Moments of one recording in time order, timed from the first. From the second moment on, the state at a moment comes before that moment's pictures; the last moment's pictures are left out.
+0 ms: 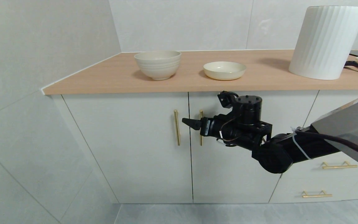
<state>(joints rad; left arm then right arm) 0.00 0.00 0.00 0.00 0.05 -0.01 0.62 2.16 -1.23 -0.83 0.19 0.42</state>
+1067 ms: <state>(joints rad) 0.00 0.00 0.00 0.00 0.05 -0.01 0.68 2.04 -1.03 -0.82 0.40 0.46</state>
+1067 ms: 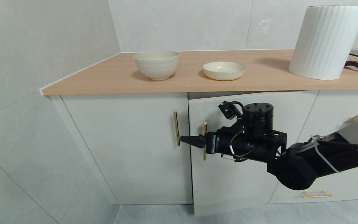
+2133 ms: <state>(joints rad) -0.01 0.03 0.00 -0.01 -0.05 0.16 0.78 1.84 -0.81 -0.70 0.39 0.30</state>
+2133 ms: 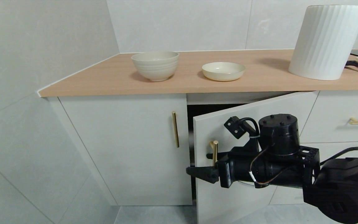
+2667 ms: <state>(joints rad) -0.05 0.20 -0.31 0.06 -0.14 0.04 0.79 1.82 -0.78 -0.69 0.40 0.30</state>
